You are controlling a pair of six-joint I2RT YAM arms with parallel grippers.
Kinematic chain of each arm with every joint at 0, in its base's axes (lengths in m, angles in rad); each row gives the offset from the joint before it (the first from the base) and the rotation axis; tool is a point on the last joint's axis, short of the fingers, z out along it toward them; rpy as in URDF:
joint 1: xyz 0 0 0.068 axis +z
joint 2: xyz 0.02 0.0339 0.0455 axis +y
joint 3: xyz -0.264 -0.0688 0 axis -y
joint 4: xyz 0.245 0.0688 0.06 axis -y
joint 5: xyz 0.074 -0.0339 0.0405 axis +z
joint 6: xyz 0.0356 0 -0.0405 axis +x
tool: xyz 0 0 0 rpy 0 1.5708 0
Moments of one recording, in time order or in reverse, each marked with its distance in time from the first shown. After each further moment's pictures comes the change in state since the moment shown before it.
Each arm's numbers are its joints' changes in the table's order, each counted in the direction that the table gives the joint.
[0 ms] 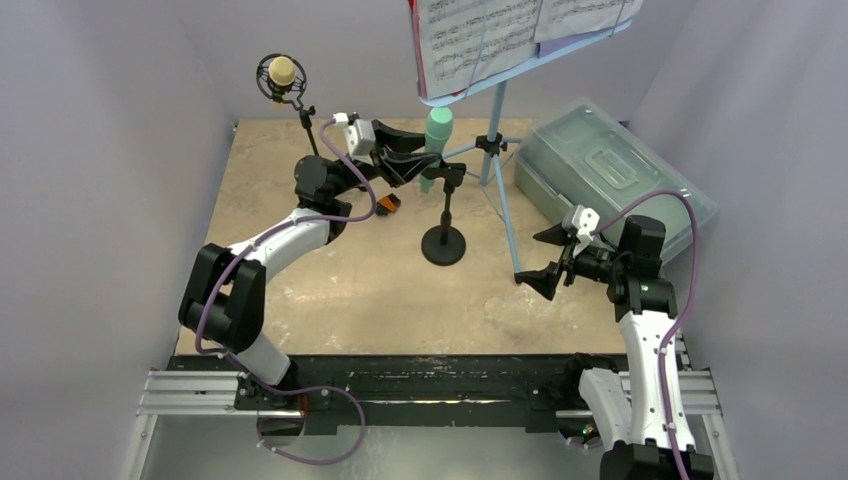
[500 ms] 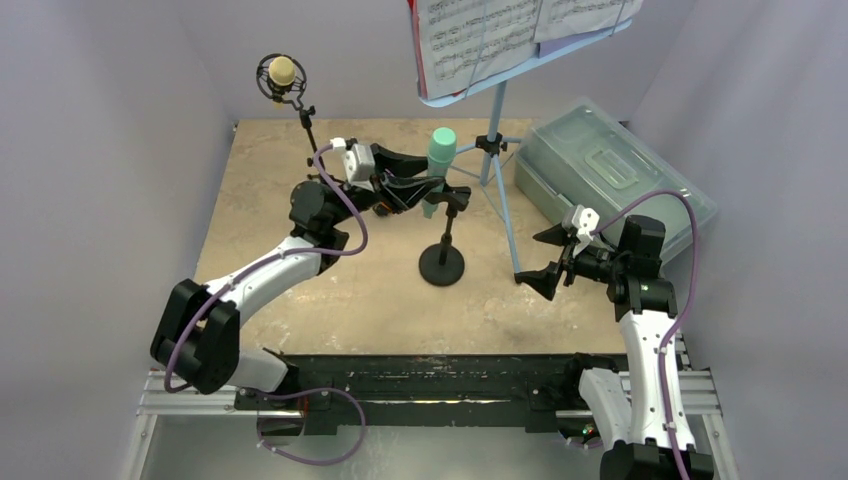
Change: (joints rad) left arm -0.095 -0.197 -0.162 -0.082 0.122 0.039; right arm 0.000 0.002 0.000 -0.002 0.000 0.000
